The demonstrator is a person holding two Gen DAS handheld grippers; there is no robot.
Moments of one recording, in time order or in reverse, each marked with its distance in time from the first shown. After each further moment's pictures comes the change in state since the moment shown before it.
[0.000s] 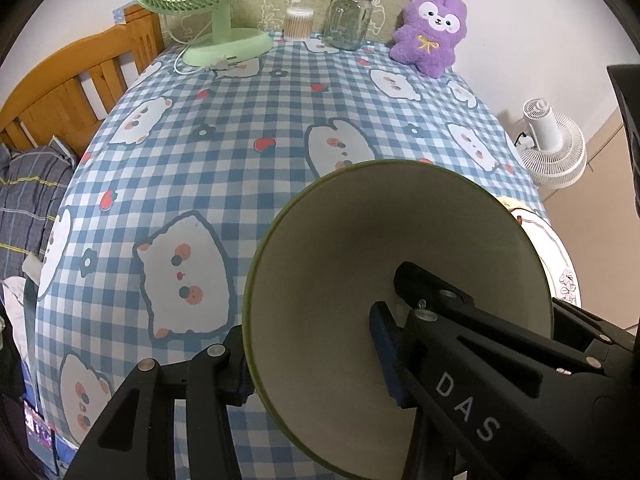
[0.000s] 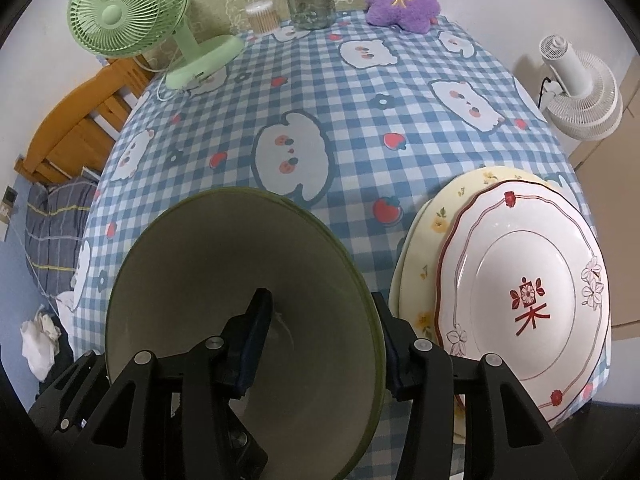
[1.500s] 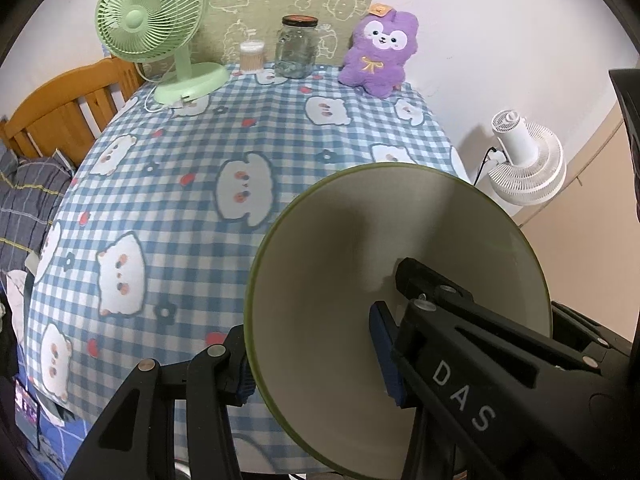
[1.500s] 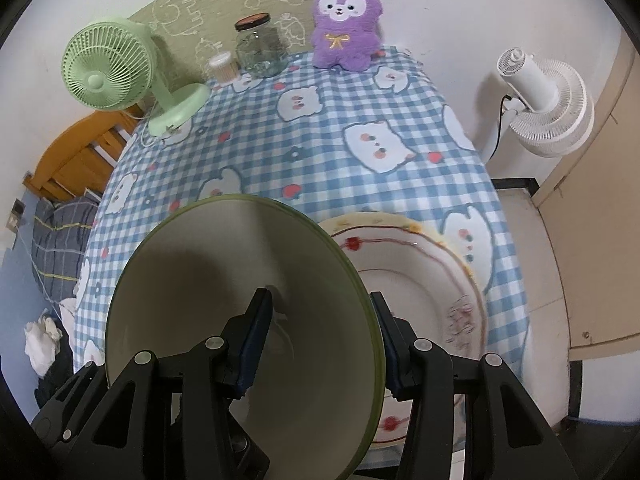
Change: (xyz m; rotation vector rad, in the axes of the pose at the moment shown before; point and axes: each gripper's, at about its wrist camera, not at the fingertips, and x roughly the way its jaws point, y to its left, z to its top) left arm -0.031 -0.126 0.007 -0.035 -0.066 0.016; right arm -0.075 -0.117 0.016 -0.009 -0.071 0.010
